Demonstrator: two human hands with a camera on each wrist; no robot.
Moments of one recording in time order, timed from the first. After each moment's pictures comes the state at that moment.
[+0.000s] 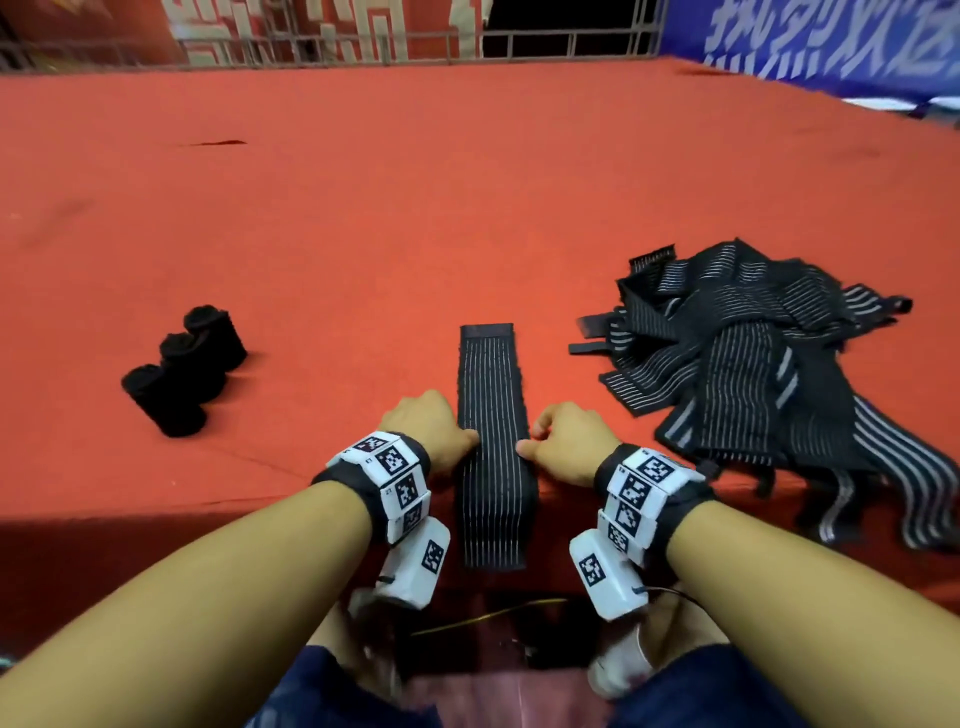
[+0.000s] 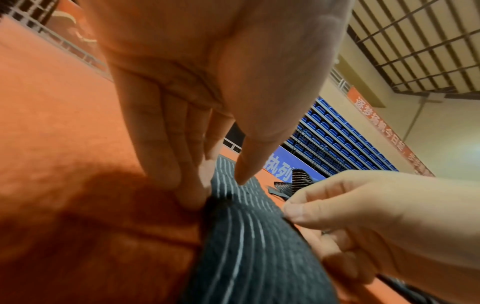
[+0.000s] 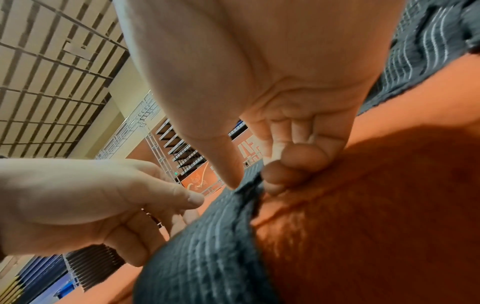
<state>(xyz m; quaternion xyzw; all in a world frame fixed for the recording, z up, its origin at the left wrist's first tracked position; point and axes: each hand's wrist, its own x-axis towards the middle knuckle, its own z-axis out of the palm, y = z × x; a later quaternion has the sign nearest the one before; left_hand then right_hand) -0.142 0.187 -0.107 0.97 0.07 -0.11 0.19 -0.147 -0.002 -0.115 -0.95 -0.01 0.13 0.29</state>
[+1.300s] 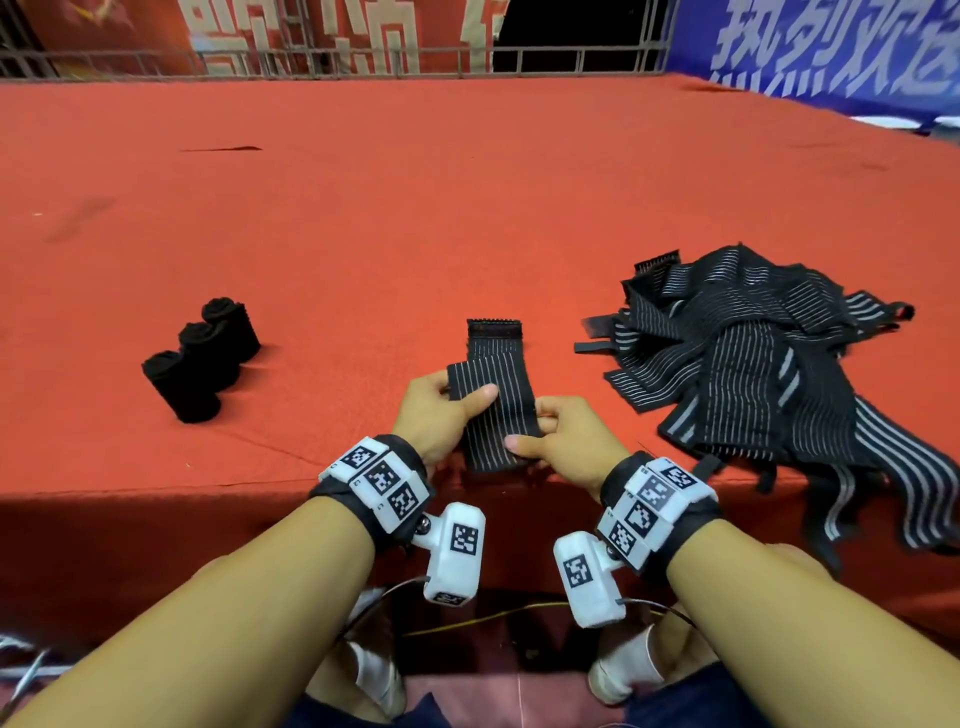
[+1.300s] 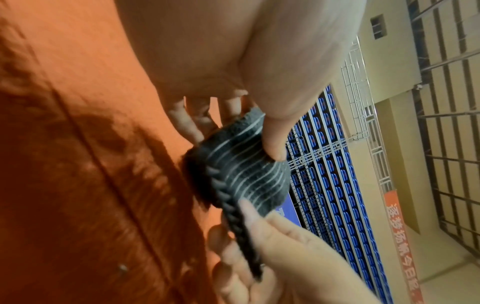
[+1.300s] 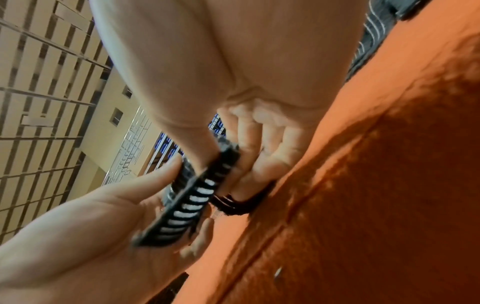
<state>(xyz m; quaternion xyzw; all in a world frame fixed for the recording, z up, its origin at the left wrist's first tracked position) -0.174 0.178 -0.103 0.71 0.07 0.00 0.70 -0.174 0.008 -0.117 -0.77 -0.04 0.14 0.62</state>
